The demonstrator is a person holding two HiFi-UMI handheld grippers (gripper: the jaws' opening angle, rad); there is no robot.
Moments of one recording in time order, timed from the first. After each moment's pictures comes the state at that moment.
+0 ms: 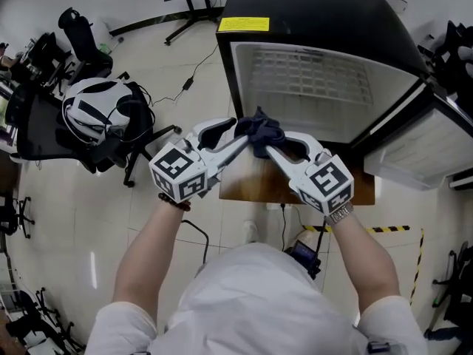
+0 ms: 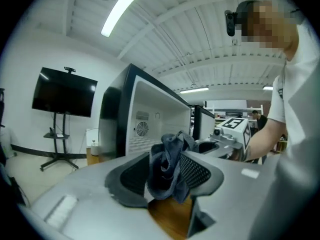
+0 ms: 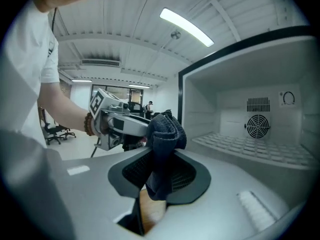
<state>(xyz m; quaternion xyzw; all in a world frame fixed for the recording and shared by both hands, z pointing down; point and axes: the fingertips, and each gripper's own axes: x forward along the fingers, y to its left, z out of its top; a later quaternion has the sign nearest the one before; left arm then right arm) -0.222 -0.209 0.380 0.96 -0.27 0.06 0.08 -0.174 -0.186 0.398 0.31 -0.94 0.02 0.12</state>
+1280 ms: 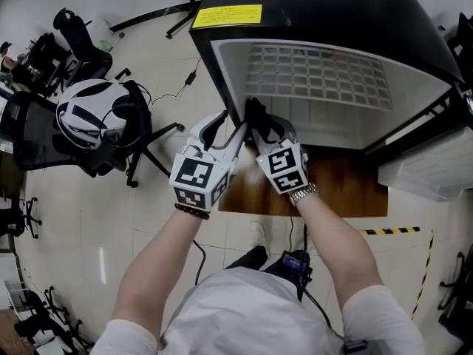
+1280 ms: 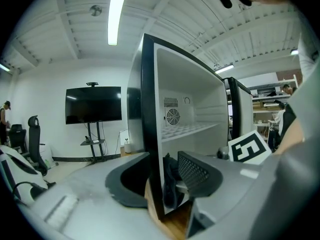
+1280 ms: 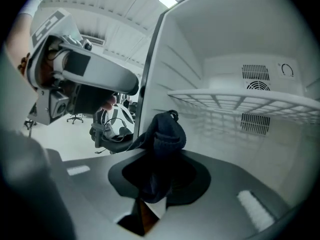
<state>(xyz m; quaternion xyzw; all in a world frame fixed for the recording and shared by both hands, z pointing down) -0.228 -0.287 0.432 0.88 -0.45 0.13 0.03 -0.197 -0.316 0.515 0.44 -0.89 0.00 0.16</state>
